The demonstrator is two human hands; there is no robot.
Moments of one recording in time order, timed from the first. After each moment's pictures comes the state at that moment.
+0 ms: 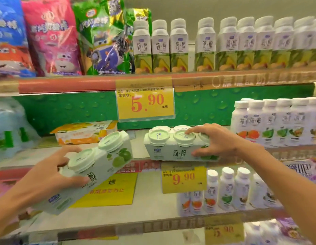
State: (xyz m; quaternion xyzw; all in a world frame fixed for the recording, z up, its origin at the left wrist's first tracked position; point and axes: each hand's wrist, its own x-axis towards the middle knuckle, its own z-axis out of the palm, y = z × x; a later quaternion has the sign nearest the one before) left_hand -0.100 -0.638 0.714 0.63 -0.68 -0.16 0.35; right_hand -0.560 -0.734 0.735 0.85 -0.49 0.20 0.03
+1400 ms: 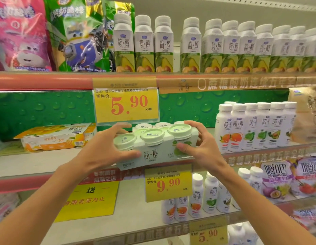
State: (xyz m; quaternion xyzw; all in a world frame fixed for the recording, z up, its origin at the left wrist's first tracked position) left_hand -0.235 -0.739 0.733 0.48 -0.81 -0.05 0.35; right_hand -0.535 -0.719 0.696 0.65 -0.37 0.61 -0.27
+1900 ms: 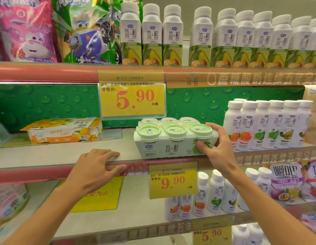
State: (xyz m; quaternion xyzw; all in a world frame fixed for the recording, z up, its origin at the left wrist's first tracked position) left_hand -0.192 -0.753 0.656 0.60 -0.77 0.11 0.19; right_hand -0.566 -0.741 0.669 0.61 -0.45 0.62 -0.17
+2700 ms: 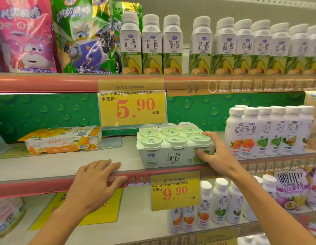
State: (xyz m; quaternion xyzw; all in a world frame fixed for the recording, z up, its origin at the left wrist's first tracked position) left_hand -0.197 -0.748 0.643 0.61 -0.76 0.17 0.17; right_hand -0.576 -0.755 0.681 0.66 -0.56 0.48 -0.16
